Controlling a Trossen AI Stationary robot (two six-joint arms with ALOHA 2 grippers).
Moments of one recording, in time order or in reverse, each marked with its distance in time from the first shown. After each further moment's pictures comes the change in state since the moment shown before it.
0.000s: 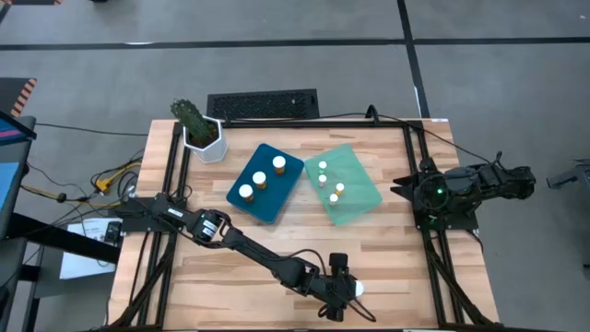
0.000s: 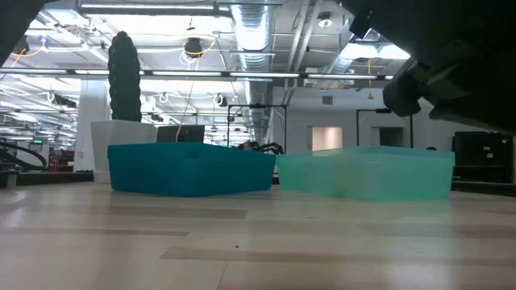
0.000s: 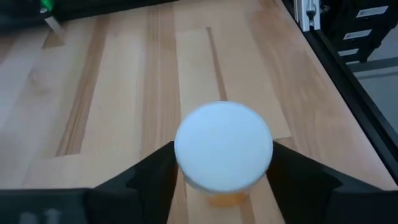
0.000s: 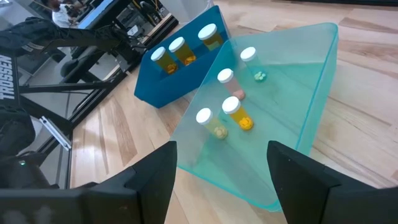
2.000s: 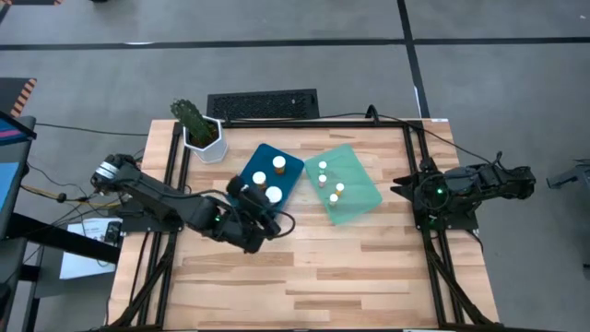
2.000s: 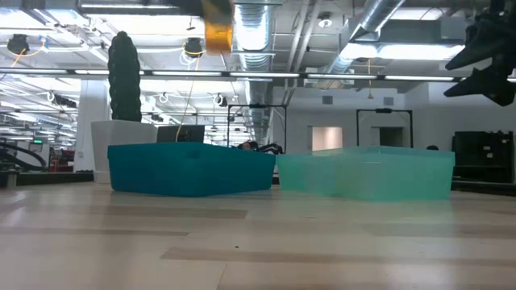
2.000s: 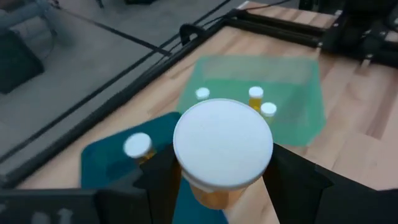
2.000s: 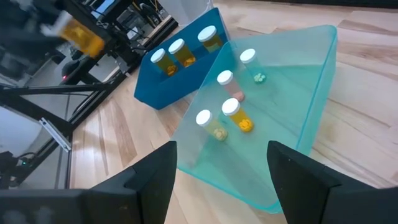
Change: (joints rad) left arm 0.036 -1.010 -0.747 -0.594 -0.628 -0.637; right arm 0.000 0.000 0.000 0.004 0.005 0.000
